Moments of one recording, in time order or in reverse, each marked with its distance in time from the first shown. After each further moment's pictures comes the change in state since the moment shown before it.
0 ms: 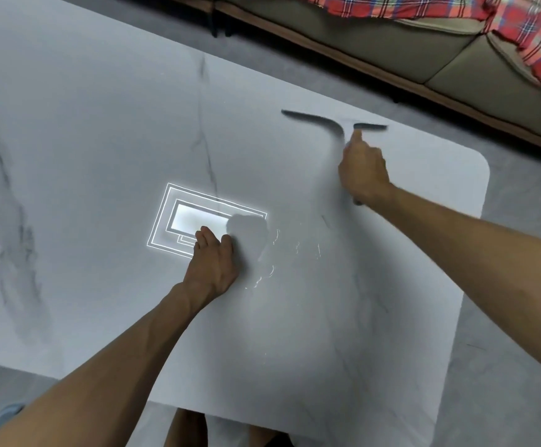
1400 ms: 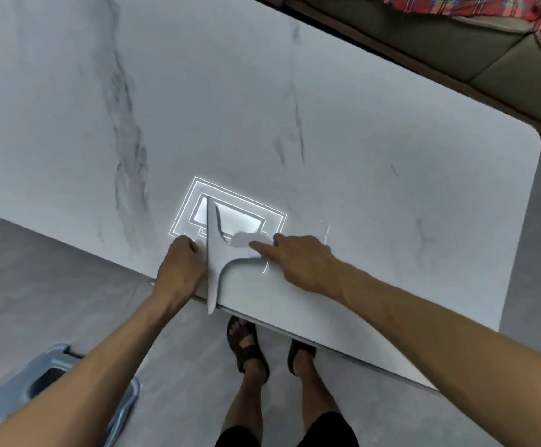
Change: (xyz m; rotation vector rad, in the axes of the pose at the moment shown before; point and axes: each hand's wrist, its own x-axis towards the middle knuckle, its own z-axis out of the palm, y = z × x) left_hand -0.144 -0.234 0.007 -0.369 0.255 -0.162; right_hand -0.292 -0.077 0.176 -0.396 -0.382 -0.926
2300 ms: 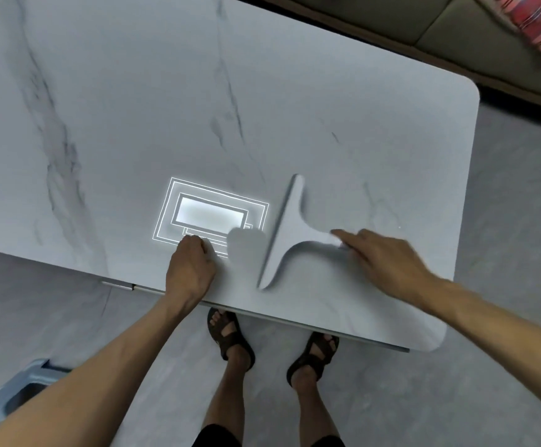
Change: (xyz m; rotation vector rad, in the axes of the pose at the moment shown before) left_hand -0.045 0.055 0.091 0.163 -0.005 0.214; right_hand -0.202 0.118 0.030 0.099 0.182 0.375
